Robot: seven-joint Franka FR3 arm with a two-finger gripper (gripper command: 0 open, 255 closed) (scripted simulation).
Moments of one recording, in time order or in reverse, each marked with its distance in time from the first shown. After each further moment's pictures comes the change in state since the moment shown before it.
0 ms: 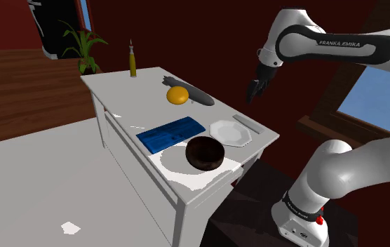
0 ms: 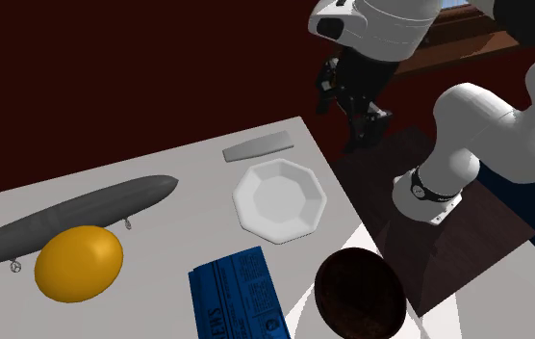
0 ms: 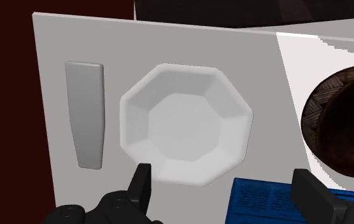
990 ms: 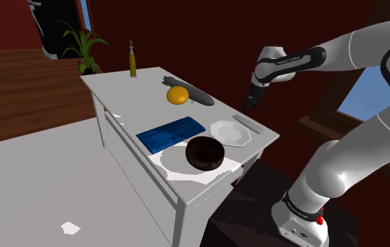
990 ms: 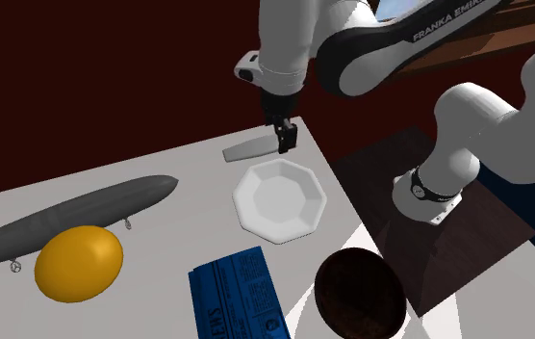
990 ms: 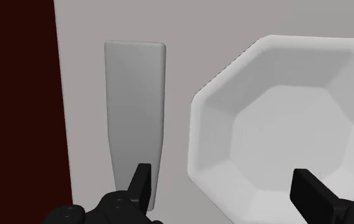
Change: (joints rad) arm -0.038 0.412 -0.274 0.018 -0.007 0.347 -0.235
